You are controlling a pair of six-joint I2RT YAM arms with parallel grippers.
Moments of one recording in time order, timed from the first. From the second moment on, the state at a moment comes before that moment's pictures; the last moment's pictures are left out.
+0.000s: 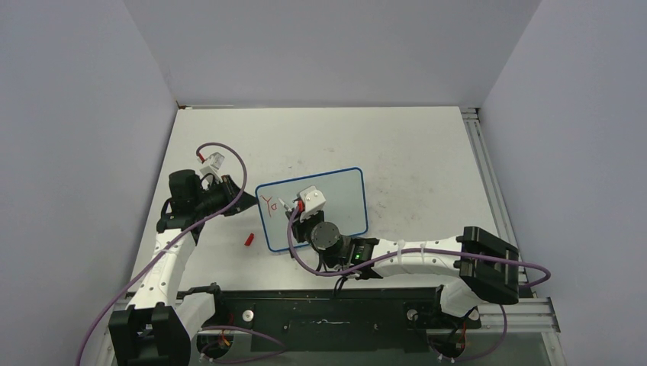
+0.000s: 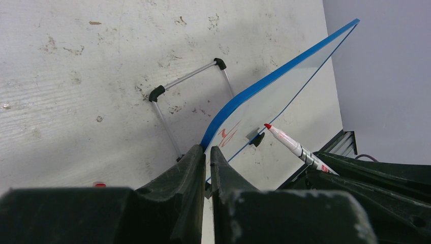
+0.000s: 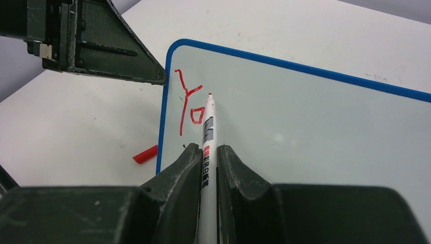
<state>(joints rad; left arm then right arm) 0.07 1.00 0.65 -0.26 0.74 -0.41 1.28 1.52 0.85 0.49 0.63 0.19</state>
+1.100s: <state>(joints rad) 0.07 1.00 0.65 -0.26 0.74 -0.41 1.26 1.55 0.82 0.49 0.62 0.24</state>
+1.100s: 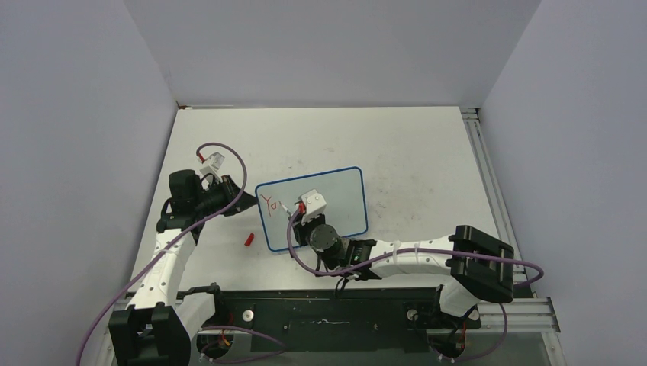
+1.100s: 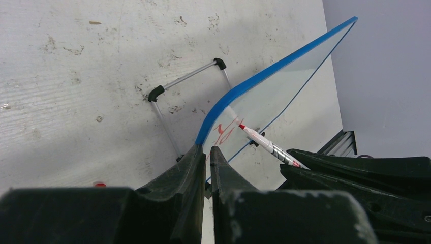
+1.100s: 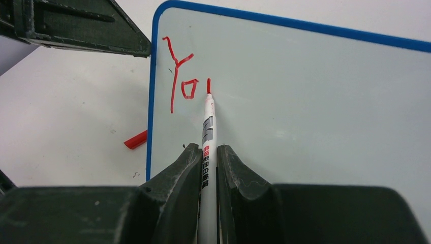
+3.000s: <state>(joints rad) 0.06 1.00 0.65 -0.27 0.76 -0.41 1.25 1.55 0.81 0.49 0.65 0.23</state>
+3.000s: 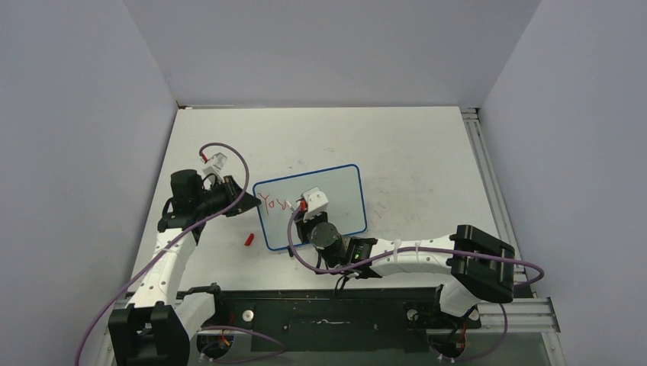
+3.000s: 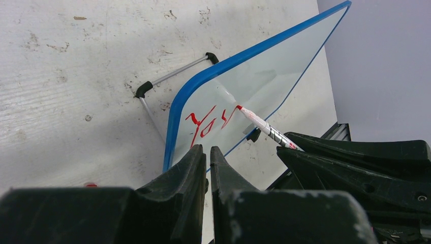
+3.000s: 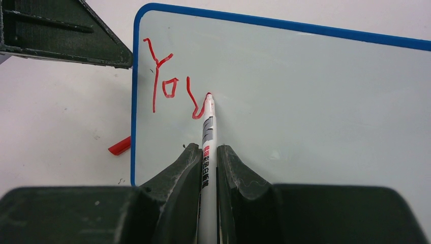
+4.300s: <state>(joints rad) 0.06 1.00 0.65 -0.27 0.76 -0.41 1.27 1.49 0.77 0.46 0.68 0.26</state>
